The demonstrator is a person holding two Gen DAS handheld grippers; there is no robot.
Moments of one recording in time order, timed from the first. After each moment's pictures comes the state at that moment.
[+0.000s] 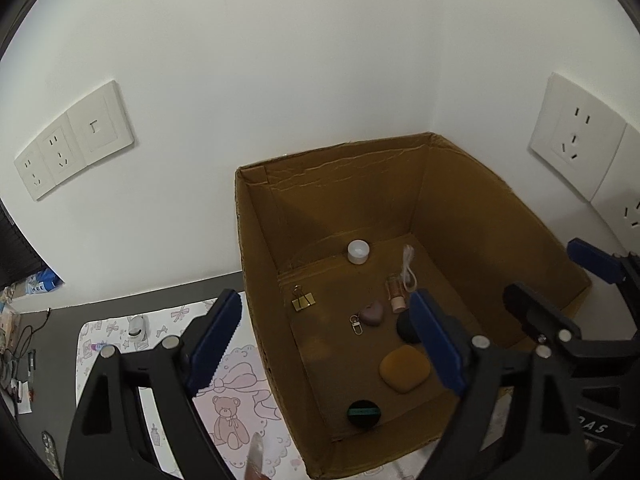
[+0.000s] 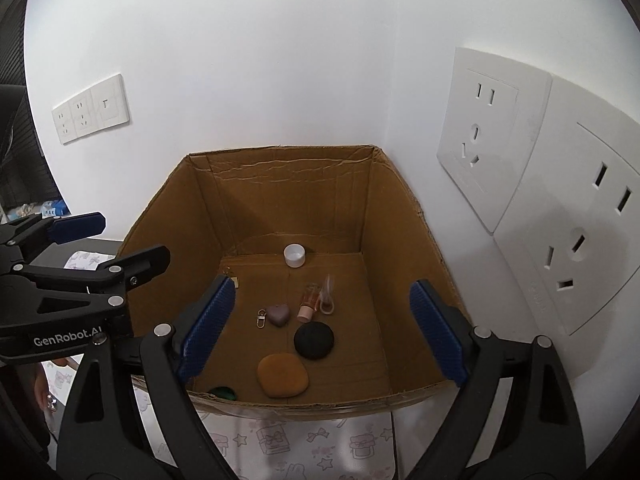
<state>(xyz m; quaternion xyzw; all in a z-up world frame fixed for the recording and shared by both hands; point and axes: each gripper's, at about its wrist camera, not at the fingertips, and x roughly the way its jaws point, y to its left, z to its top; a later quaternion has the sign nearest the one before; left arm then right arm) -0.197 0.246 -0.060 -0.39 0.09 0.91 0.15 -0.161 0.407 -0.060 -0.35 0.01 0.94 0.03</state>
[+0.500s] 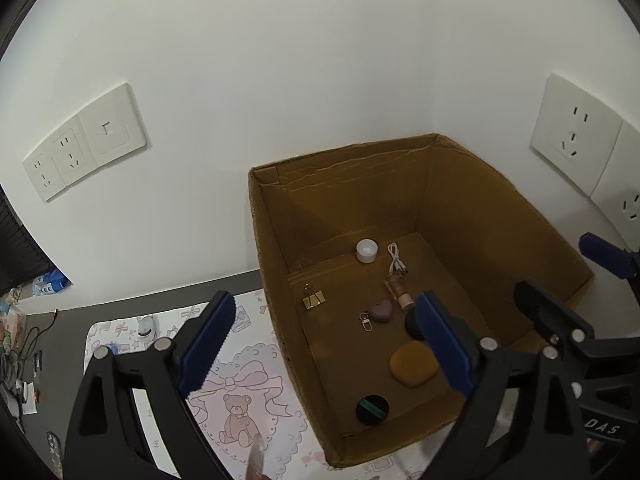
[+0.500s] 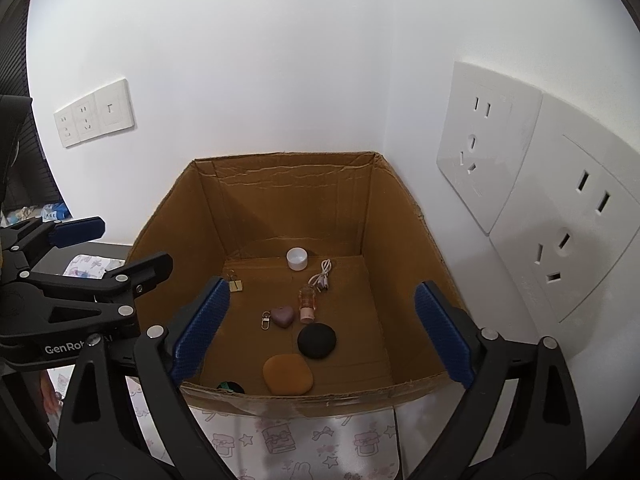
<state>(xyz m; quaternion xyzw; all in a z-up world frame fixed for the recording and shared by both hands) -0.193 0.235 -0.057 -0.38 0.09 0.91 0.14 -0.149 0.402 -0.051 -0.34 0.01 0.94 0.04</state>
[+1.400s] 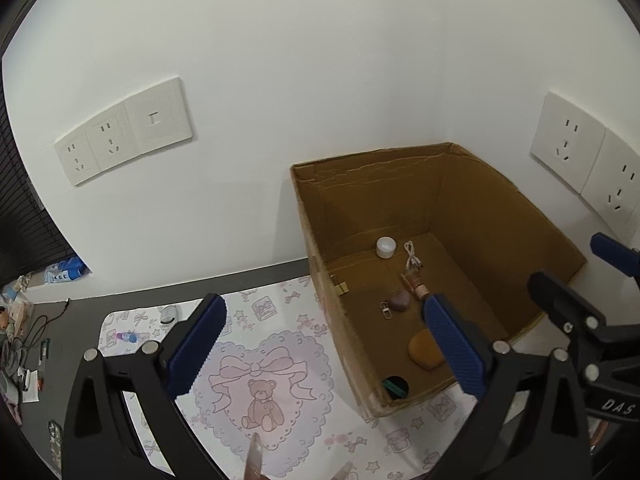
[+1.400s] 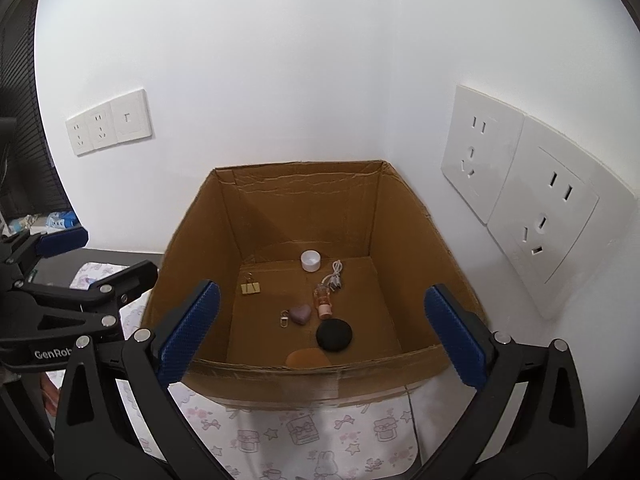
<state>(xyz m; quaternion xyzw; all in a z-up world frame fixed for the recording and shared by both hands) -0.166 0.186 -0.043 -0.36 0.08 0.92 0.12 -0.125 0.374 -0.032 -0.32 0.02 0.95 0.05</state>
